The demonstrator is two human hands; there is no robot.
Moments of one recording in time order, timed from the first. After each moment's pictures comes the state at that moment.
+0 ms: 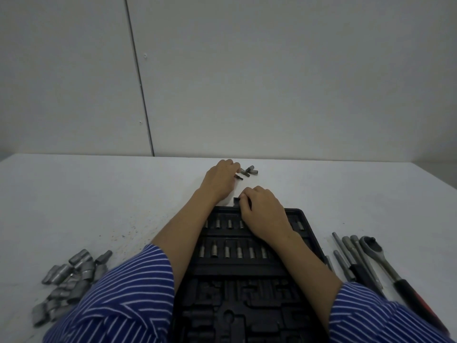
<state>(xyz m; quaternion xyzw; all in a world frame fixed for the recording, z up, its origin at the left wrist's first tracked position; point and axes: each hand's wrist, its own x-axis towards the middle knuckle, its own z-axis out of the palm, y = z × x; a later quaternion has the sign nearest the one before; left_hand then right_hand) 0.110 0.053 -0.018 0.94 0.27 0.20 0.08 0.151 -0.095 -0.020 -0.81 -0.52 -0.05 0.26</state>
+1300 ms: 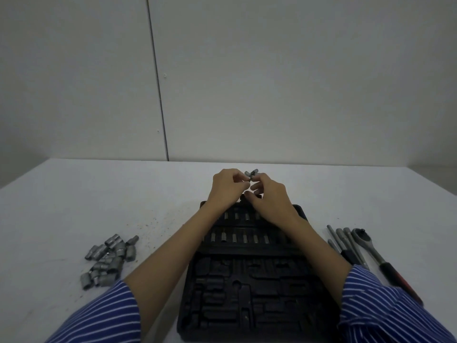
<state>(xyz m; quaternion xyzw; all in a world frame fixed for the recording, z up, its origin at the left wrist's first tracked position) 0.055 -0.027 0.022 0.77 0.33 0.34 0.42 0.144 -0.115 0.012 -0.76 -0.50 0.07 0.40</state>
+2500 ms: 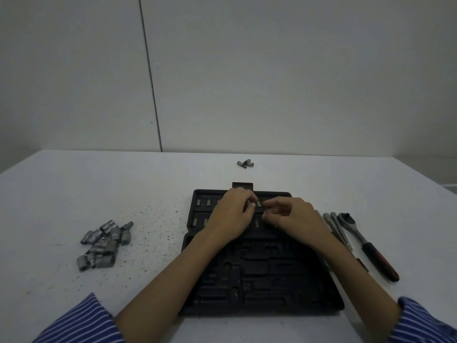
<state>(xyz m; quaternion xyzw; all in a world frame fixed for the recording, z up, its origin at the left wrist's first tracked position) 0.029 -0.089 -0.014 0.90 0.21 0.28 0.24 0.146 -0.207 0.010 -0.79 -0.47 0.15 0.37</state>
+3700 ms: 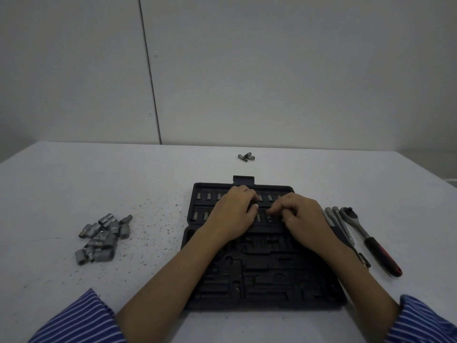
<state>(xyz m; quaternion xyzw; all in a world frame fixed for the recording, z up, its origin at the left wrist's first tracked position) 0.027 -0.092 -0.018 0.93 0.20 0.24 0.19 0.149 -0.215 -0.008 -0.75 -0.52 0.04 0.40</state>
